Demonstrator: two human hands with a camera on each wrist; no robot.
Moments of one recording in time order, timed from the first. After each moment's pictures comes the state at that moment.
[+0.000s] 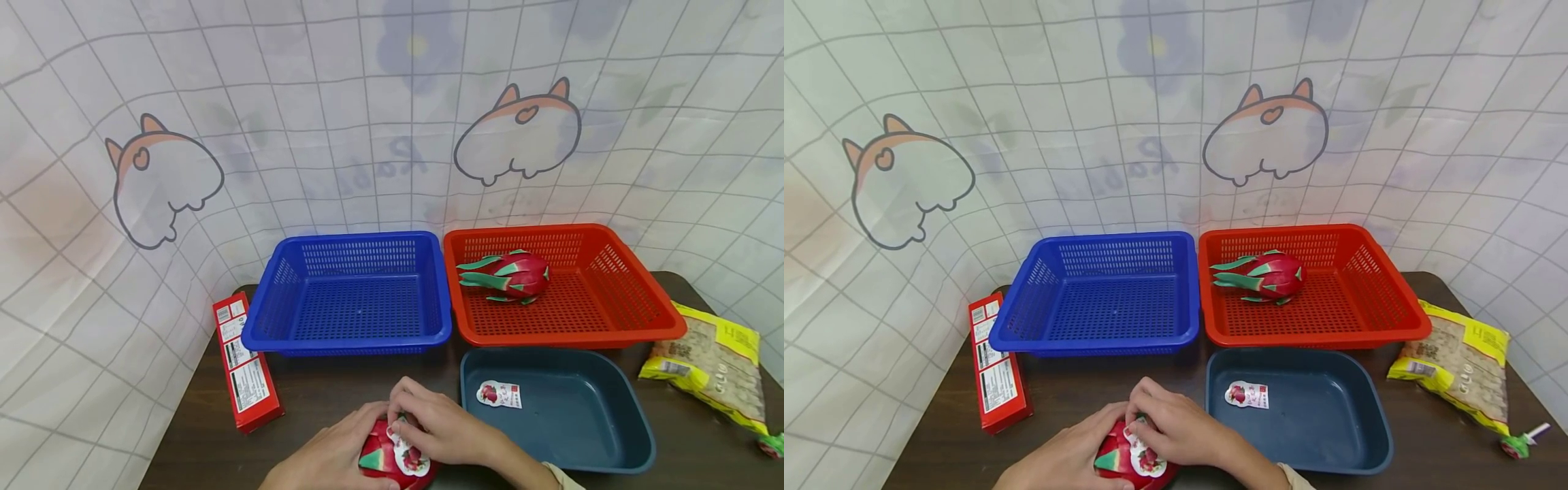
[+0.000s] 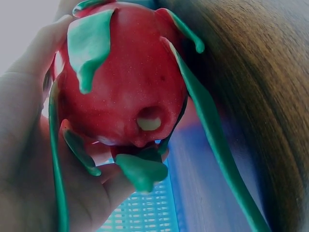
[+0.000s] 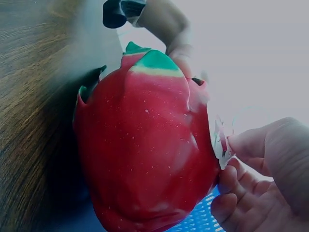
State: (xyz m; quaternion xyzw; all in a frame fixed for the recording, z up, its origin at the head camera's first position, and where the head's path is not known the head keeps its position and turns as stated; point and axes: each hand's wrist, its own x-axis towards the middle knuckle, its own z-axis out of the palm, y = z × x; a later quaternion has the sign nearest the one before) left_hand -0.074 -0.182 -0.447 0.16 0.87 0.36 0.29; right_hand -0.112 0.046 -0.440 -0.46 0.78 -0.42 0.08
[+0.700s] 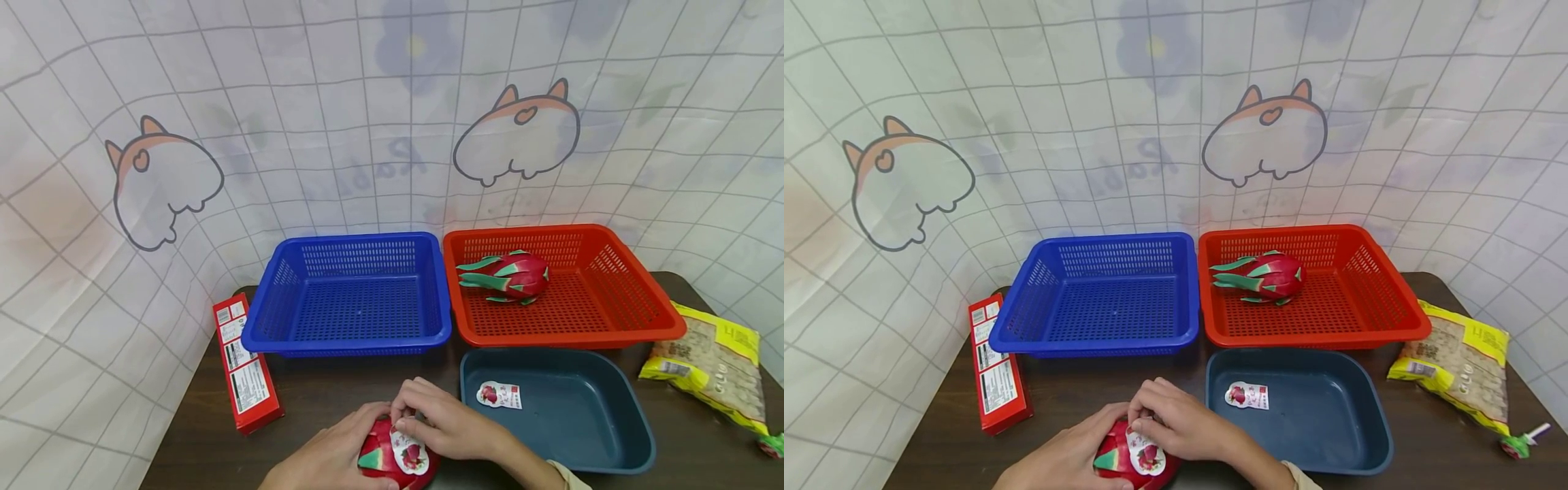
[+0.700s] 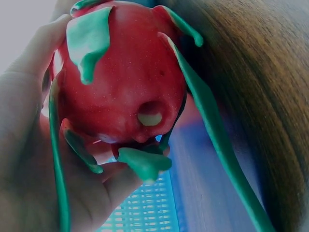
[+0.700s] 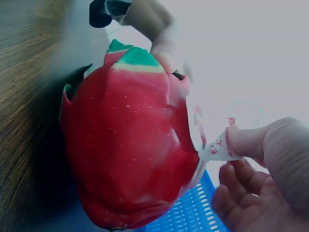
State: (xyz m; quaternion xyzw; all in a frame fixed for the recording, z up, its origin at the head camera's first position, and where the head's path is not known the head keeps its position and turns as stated) left_hand -0.075 -0.183 -0.449 0.16 0.86 0.37 0.29; right_hand -0.118 0.053 -0.436 -0.49 0.76 -0.43 0.07
